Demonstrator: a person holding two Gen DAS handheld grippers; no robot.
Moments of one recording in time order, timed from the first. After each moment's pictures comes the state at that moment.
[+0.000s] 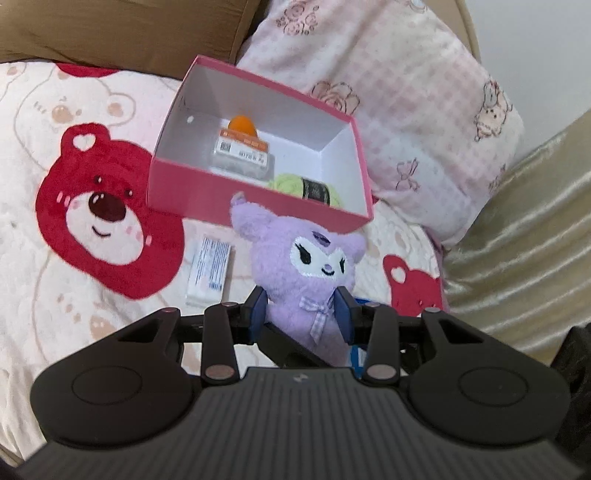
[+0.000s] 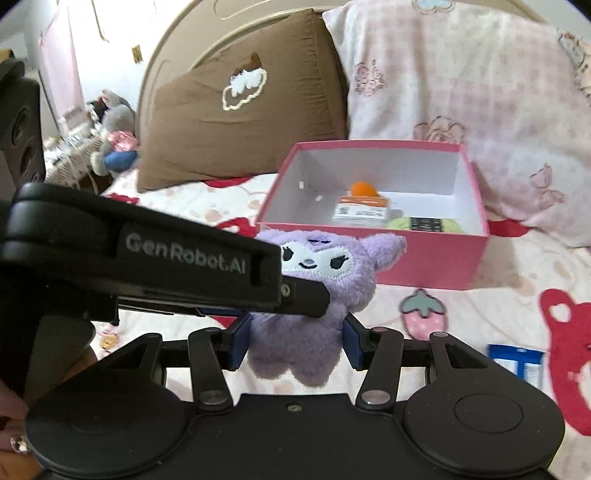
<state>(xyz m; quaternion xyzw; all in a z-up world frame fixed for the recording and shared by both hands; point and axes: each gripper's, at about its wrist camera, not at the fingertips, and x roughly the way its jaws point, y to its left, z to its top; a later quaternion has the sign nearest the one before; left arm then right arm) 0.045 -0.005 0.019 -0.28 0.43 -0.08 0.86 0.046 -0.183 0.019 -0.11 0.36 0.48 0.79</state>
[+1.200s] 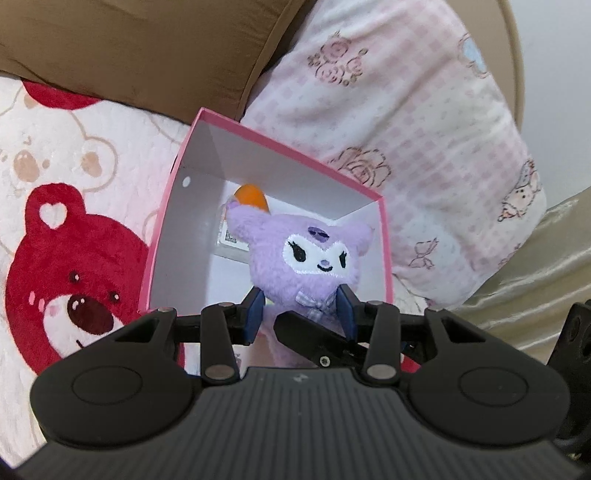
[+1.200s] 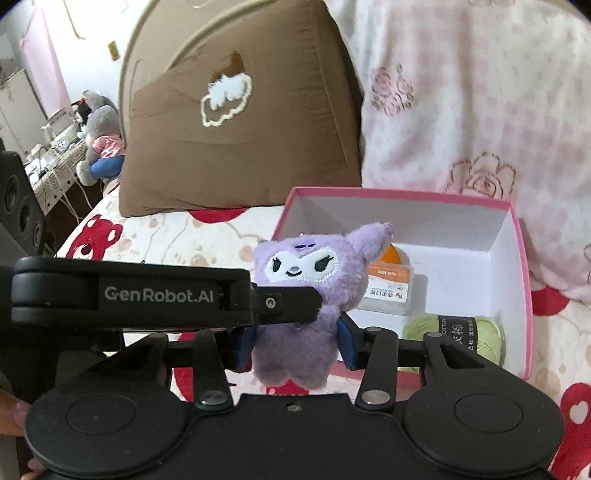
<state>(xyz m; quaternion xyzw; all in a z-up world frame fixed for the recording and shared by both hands) 0.193 0.073 0.017 -0.33 0.43 -0.08 0.83 0.159 -0.053 0.047 -0.11 0.42 0.48 0.76</state>
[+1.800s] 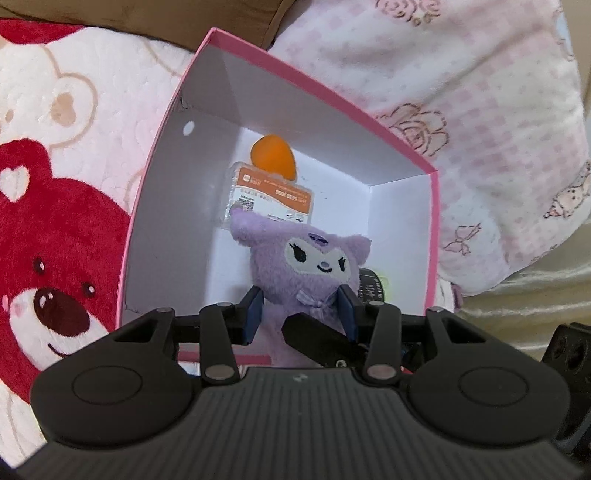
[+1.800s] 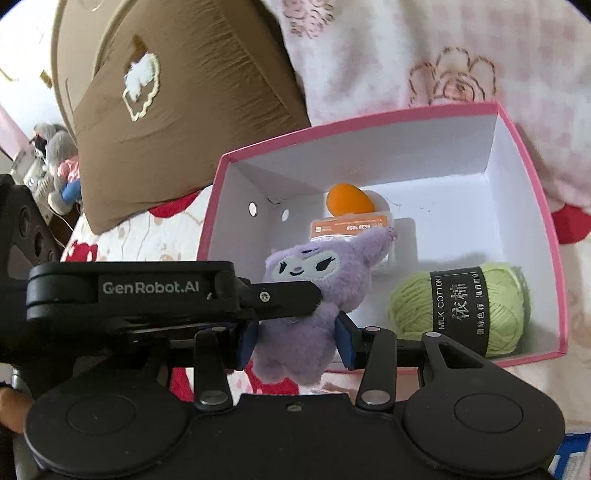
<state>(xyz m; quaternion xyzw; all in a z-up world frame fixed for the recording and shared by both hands) 0.264 0.069 -0.040 -0.36 0.53 -0.08 0.77 0.229 -0.045 -0.014 -0.04 0.53 0.44 0.73</state>
